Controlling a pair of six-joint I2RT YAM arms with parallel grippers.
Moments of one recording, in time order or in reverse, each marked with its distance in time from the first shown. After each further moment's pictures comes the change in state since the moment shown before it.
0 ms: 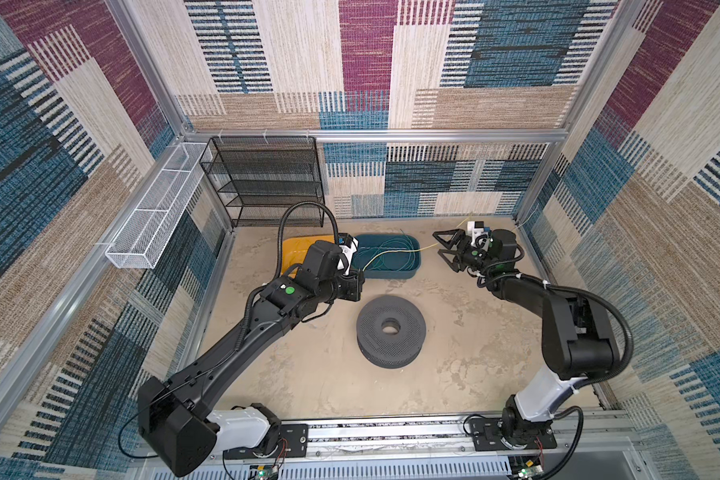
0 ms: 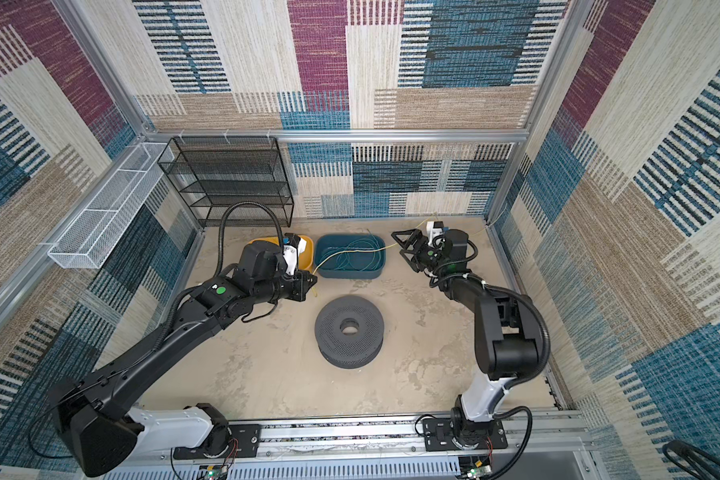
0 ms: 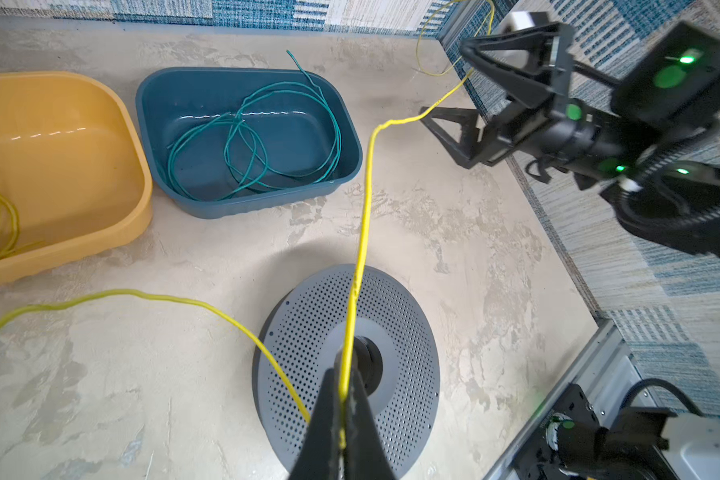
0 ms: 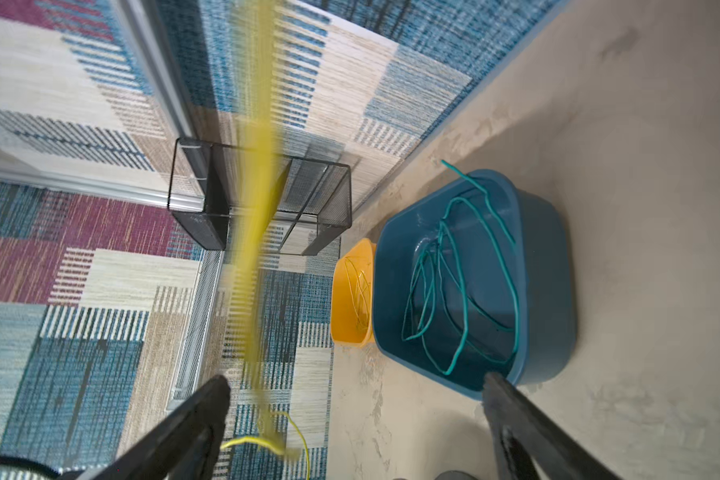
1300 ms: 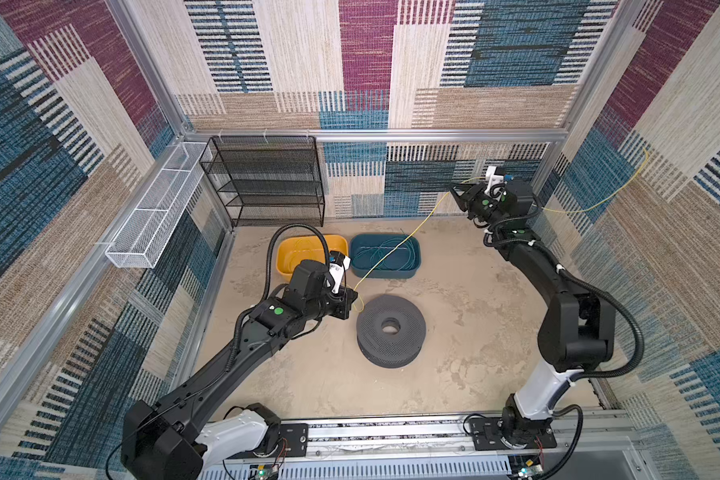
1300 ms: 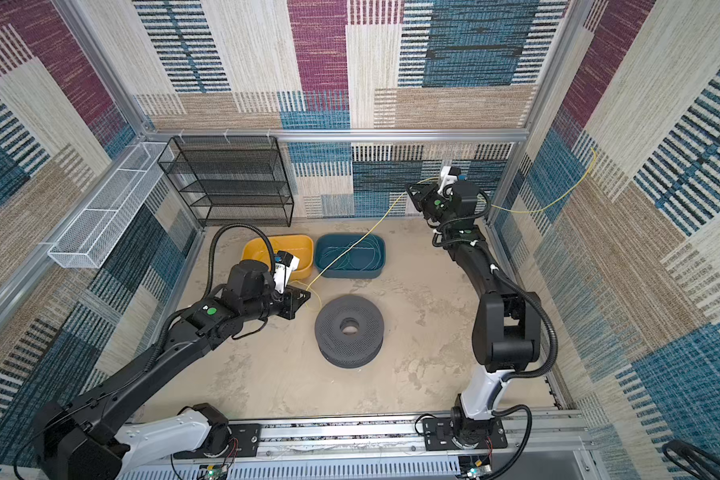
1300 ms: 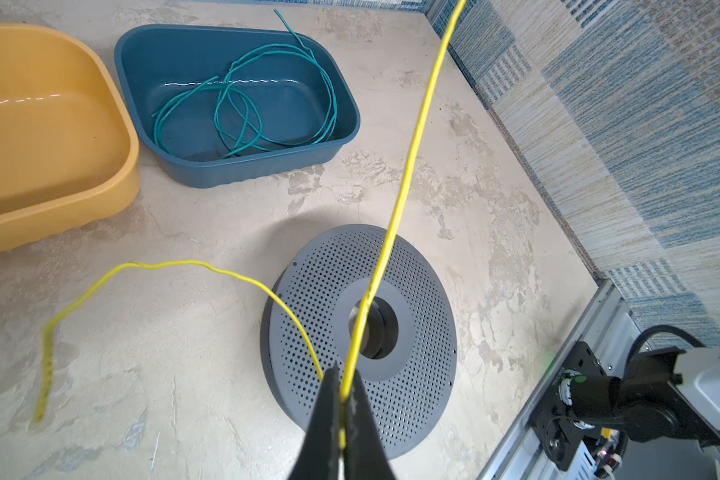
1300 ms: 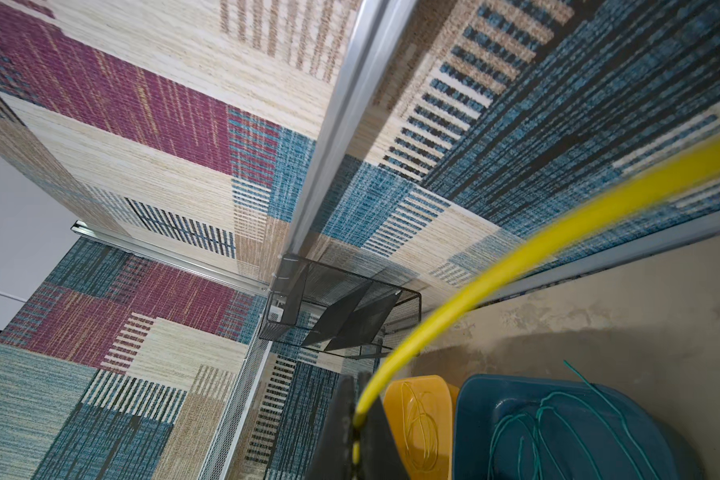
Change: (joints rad) left arm 0.050 -0.172 -0.259 0.070 0.104 0.085; right arm -0.029 0.171 0.571 -0.184 0.148 0.078
